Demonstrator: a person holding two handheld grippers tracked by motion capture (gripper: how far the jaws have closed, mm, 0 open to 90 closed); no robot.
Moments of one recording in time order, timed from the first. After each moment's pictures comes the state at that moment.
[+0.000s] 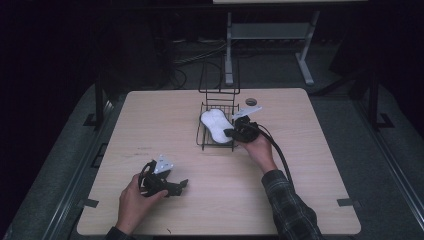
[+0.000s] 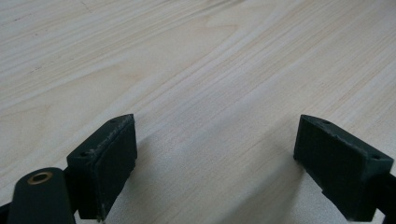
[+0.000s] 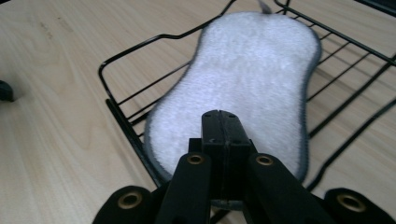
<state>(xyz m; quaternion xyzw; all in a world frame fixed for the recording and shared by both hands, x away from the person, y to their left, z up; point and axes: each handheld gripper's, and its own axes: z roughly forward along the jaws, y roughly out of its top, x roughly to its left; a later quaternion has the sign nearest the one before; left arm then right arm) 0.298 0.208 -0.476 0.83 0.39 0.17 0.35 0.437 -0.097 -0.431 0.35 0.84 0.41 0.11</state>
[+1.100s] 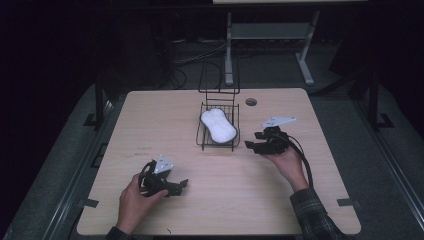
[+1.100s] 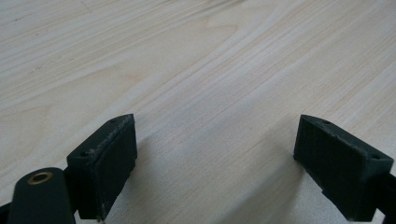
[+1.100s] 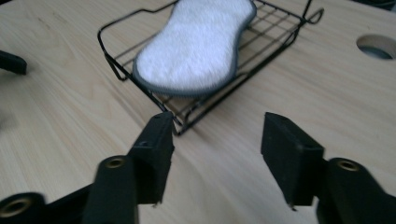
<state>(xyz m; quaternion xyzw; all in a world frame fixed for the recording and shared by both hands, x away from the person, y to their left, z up) 0.298 0.207 -0.476 0.83 0.39 0.17 0.36 0.384 -0.171 -0.418 0.39 0.81 0.41 0.13</state>
